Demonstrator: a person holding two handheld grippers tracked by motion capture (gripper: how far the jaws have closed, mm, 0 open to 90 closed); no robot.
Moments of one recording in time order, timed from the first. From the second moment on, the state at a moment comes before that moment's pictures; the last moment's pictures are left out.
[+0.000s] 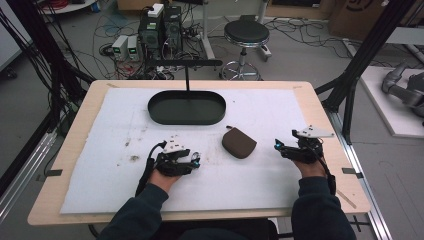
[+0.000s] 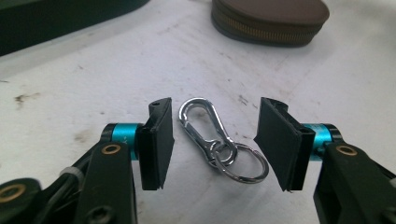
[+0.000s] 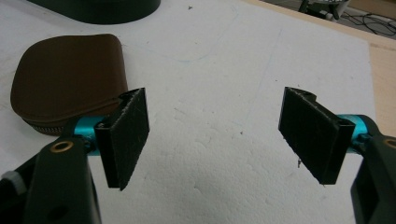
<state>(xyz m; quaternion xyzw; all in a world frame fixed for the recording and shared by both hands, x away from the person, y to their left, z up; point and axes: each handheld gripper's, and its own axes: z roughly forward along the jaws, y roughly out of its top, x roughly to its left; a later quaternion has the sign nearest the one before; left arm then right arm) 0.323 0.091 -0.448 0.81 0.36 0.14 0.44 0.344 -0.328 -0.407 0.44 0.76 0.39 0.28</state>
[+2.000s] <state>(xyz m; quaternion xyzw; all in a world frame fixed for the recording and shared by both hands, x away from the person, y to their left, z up) 0.333 0.104 -0.439 0.81 0.34 0.15 0.45 0.346 -0.323 -0.408 0.43 0.77 0.39 0.27</state>
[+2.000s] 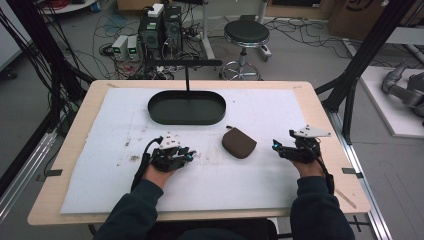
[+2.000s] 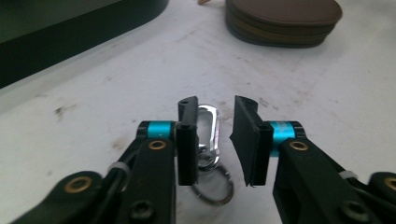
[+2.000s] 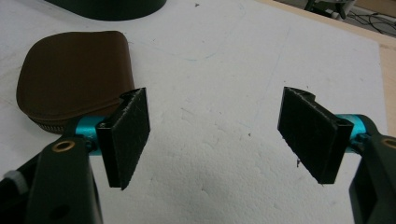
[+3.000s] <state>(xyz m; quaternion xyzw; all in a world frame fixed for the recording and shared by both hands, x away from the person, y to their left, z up) 0.352 0.106 -0.432 0.78 0.38 0.06 0.49 0.344 -0.323 -0.406 0.44 0.76 0.39 0.27</state>
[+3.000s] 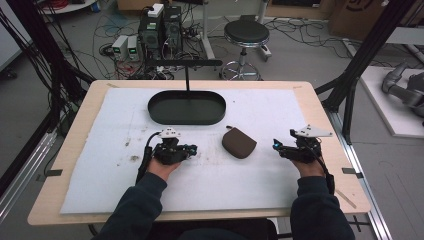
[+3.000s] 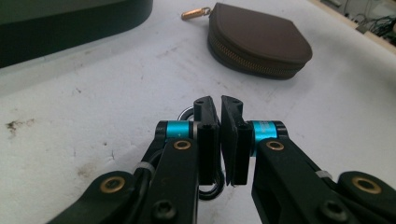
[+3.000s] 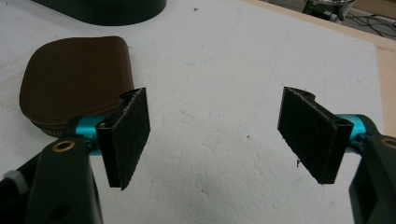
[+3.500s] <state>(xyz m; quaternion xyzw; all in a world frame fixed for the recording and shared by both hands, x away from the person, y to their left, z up) 0.354 0.141 -0.407 0.74 0.39 0.08 0.55 0.345 -0.322 -0.406 0.43 0.76 0.39 0.27</state>
